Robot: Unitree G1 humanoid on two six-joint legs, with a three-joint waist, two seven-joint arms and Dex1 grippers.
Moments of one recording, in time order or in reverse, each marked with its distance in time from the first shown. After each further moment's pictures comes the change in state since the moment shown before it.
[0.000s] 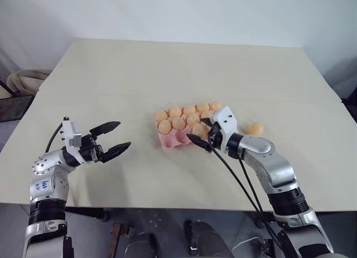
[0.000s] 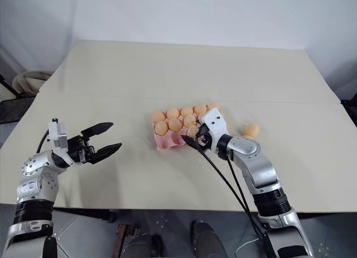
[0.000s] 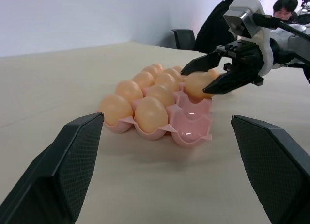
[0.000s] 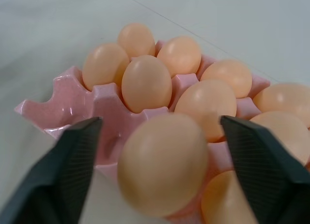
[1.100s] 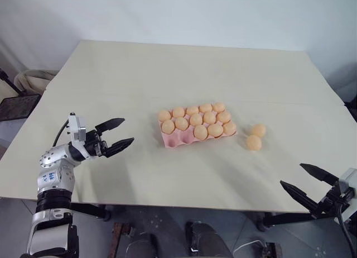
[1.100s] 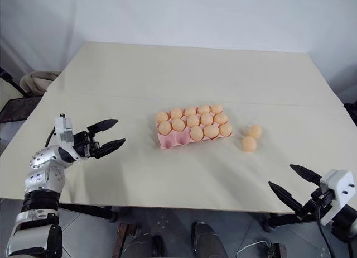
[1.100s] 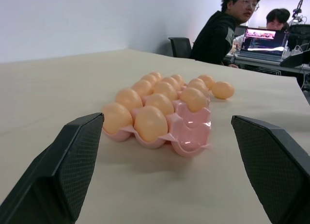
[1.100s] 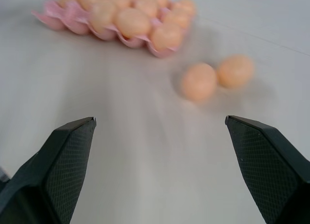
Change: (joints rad) left arm -0.106 -0.012 -0.037 0.160 0.009 -0.022 -0.055; right arm 0.926 -0.233 -0.793 -0.216 0.313 -0.310 0.382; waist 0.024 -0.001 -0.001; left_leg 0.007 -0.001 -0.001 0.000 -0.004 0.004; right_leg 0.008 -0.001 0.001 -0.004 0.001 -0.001
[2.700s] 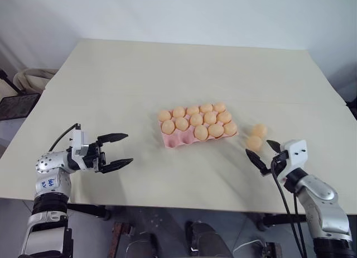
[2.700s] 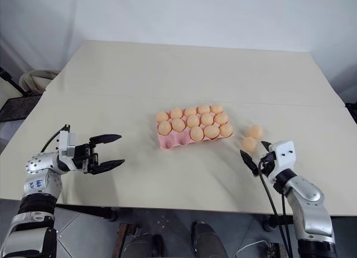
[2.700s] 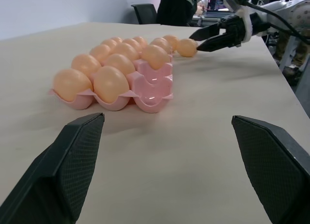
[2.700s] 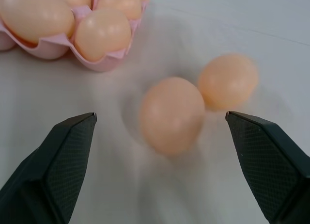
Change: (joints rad) left arm 0.017 0.044 -0.066 0.106 0.041 -0.192 -0.190; right arm -0.481 0.141 0.398 0.284 -0.229 -0.004 -0.411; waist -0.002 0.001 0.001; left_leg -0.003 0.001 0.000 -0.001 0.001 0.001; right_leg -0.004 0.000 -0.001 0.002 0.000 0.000
